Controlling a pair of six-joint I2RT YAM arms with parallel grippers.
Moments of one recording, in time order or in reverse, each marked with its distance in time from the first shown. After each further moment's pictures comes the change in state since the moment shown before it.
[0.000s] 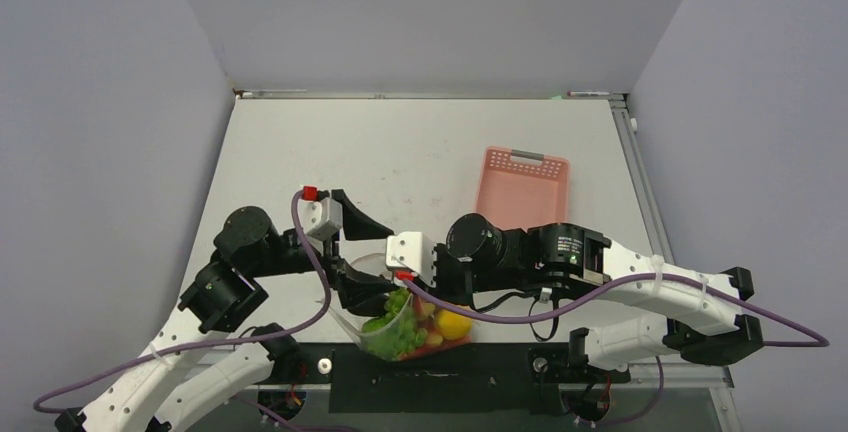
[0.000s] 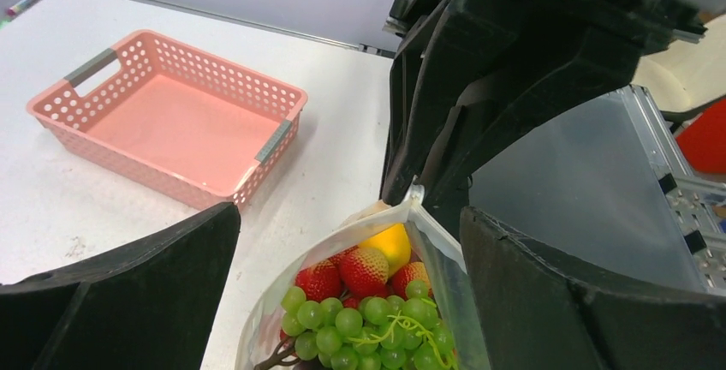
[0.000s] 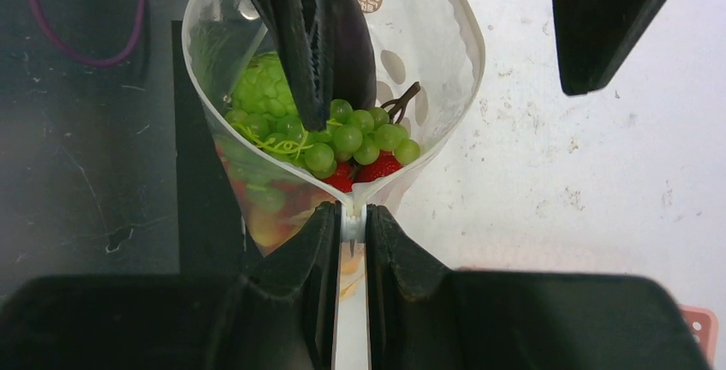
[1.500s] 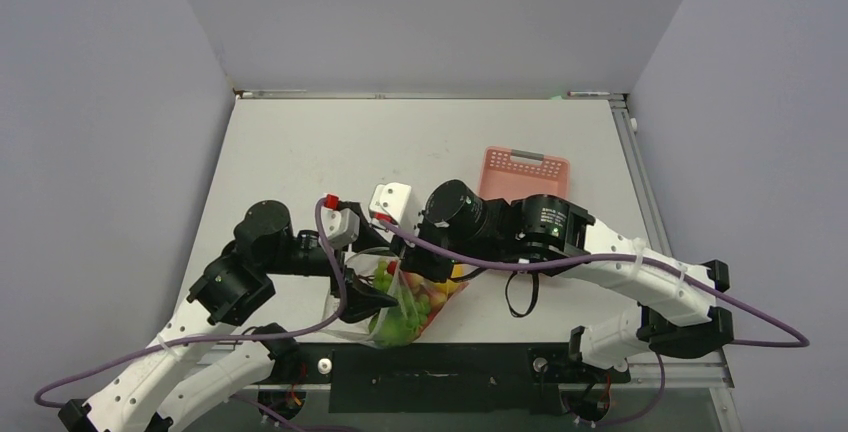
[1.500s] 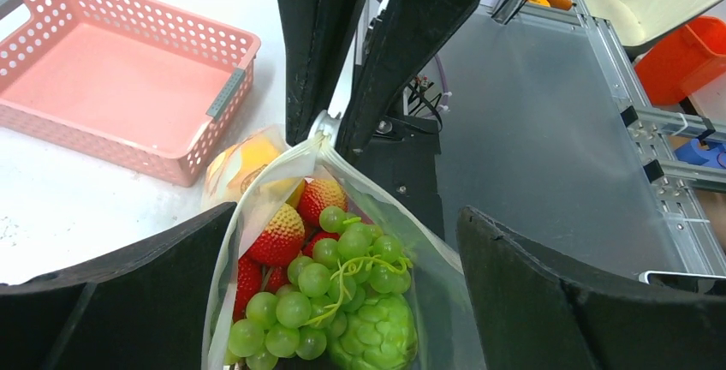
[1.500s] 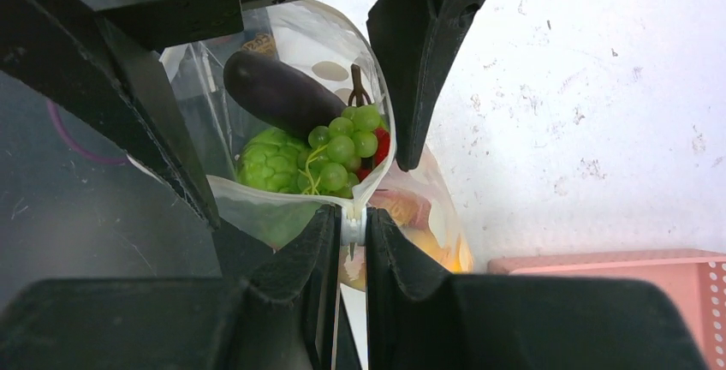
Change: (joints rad) left arm 0.000 0.055 -0.017 -0.095 0.144 0.092; right arm -0.074 0.152 0.249 -0.086 0.032 0.203
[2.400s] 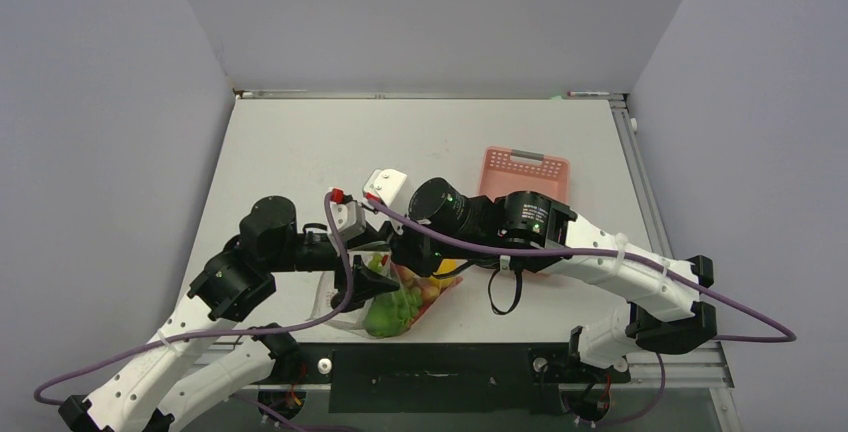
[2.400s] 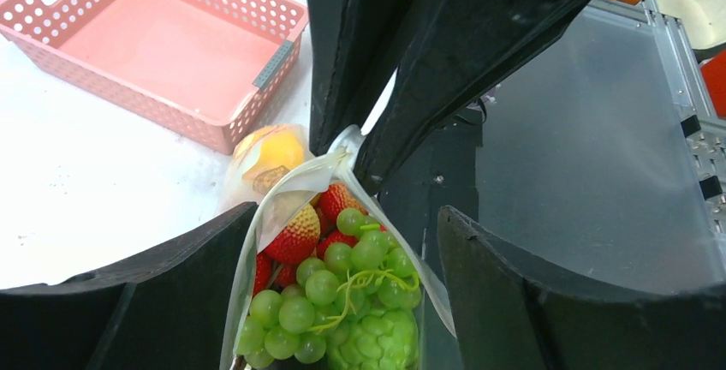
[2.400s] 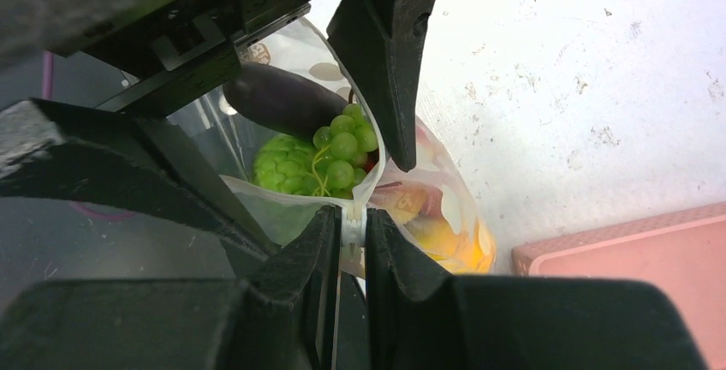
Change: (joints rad) left arm 0.000 0.026 0.034 -0.081 -0.123 0.043; right arm 0.000 0.077 0.066 -0.017 0.101 0.164
